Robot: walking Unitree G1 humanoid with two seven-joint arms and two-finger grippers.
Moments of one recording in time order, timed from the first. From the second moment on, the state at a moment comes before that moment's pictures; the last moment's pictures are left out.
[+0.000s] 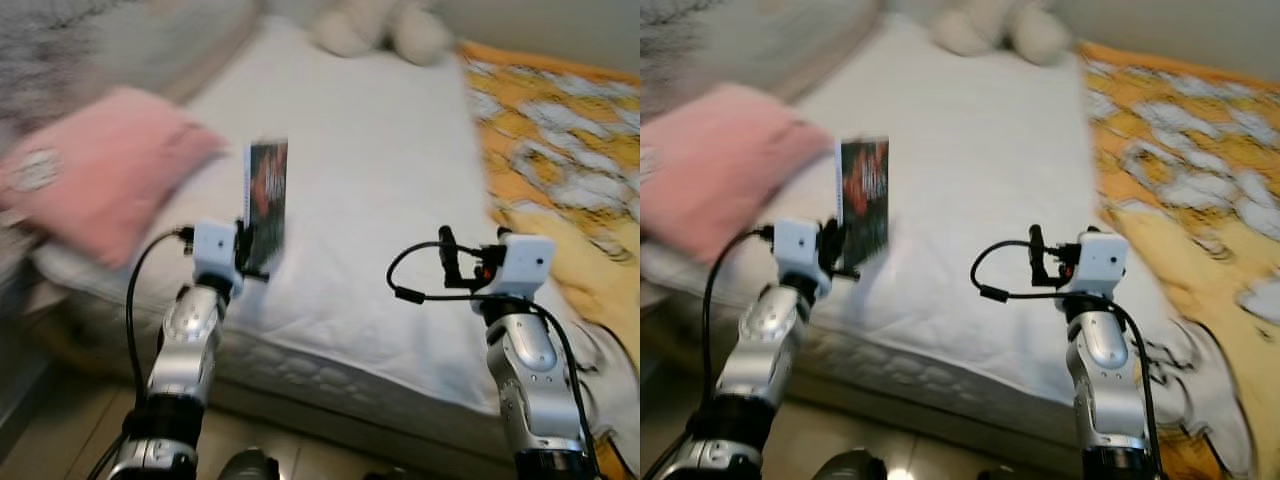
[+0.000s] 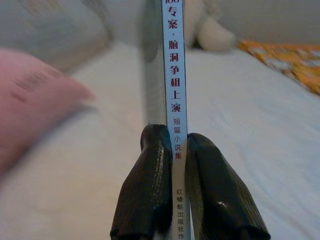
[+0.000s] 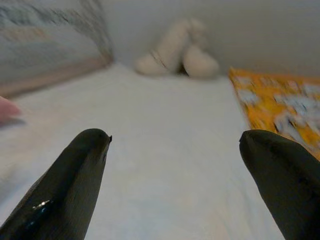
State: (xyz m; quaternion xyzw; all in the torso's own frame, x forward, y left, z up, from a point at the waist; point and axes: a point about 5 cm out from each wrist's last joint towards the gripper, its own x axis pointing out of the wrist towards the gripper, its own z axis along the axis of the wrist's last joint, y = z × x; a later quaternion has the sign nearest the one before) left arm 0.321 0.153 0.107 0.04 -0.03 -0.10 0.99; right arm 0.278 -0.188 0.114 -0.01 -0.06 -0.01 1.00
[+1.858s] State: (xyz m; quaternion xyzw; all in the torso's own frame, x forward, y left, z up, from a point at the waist) left arm 0.336 0.118 0.094 0.04 0.01 -0.16 0.99; right arm 0.268 -0.191 0.091 -0.03 -0.03 -0.05 1.00
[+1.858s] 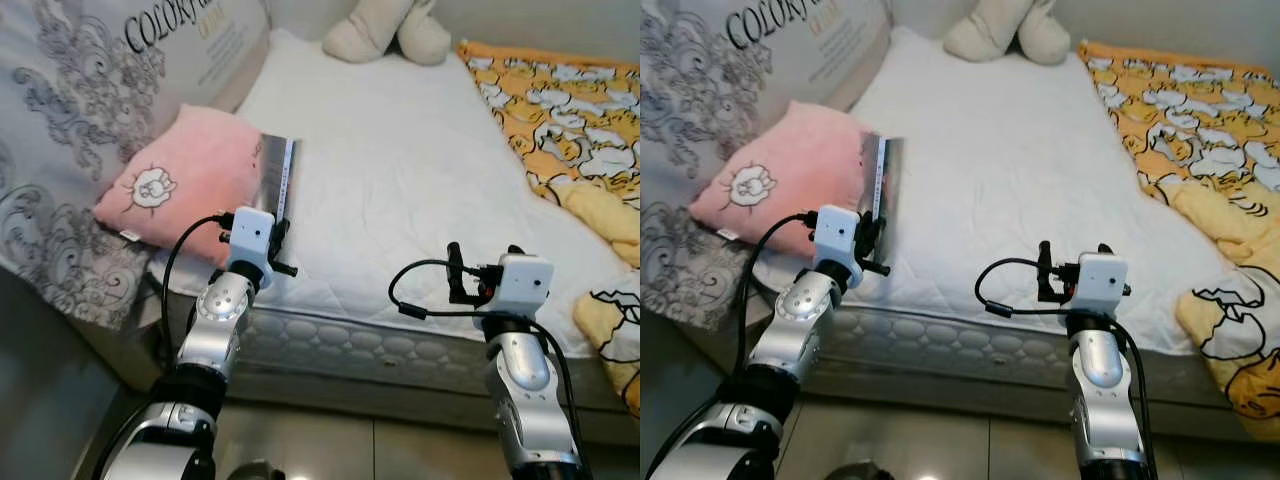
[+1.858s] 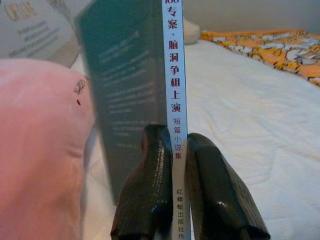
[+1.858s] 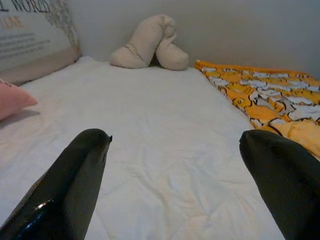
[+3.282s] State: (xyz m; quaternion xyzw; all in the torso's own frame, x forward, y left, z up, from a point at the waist) left arm 0.369 0.082 0.106 -0.12 0.13 -0.27 0.95; right arm 0.218 -0.197 0.090 -0.06 0.01 -0.03 1.00
